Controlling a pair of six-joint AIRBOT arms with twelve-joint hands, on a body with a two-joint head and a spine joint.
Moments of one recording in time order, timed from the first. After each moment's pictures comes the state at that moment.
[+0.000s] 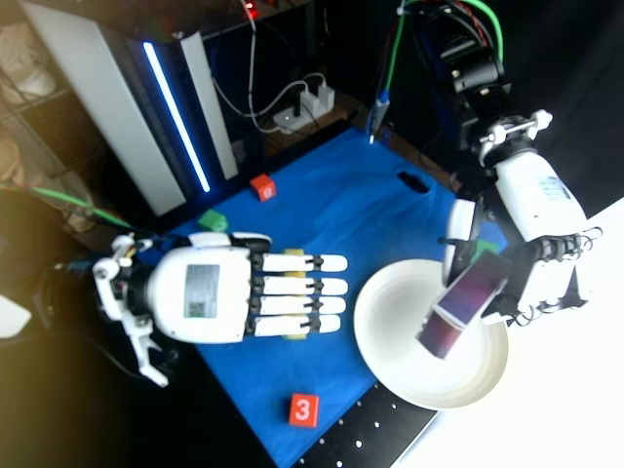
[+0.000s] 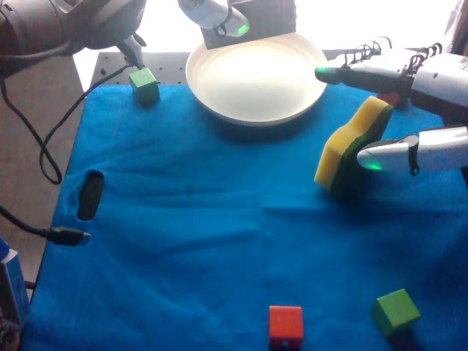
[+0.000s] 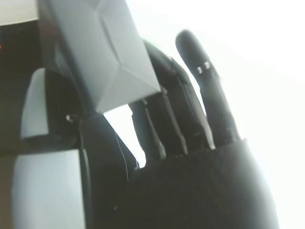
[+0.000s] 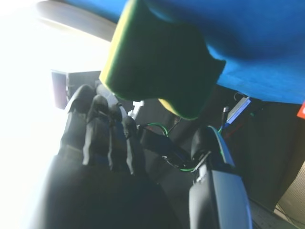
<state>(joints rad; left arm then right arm) 0.32 -1.61 1.98 0.26 -0.25 0.65 -0.83 -1.11 1.47 -0.42 0.88 -0.13</state>
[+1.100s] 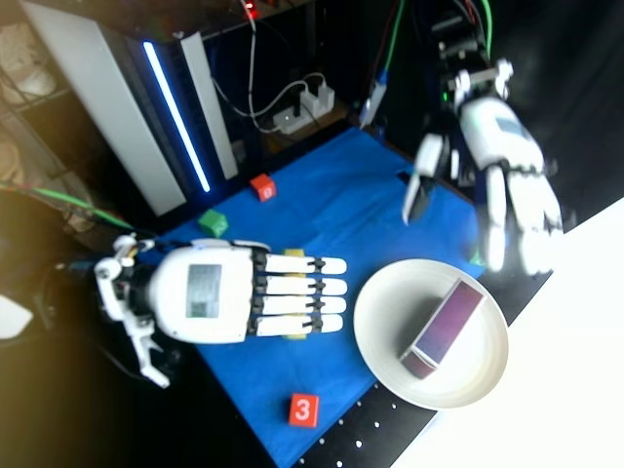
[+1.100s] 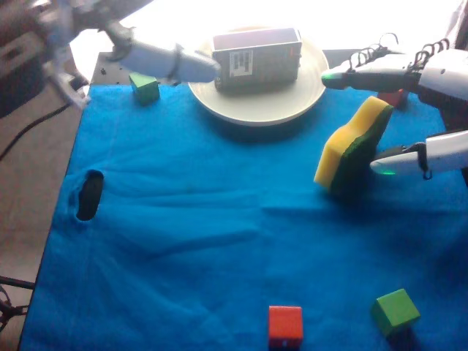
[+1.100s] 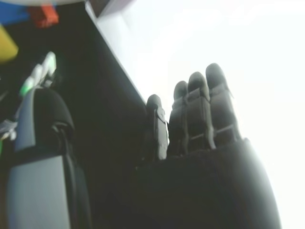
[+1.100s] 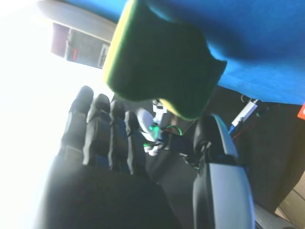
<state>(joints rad) 0.50 -1.14 1.43 0.25 -0.59 0.67 -0.83 -1.09 1.46 -0.42 0.88 -0.13</state>
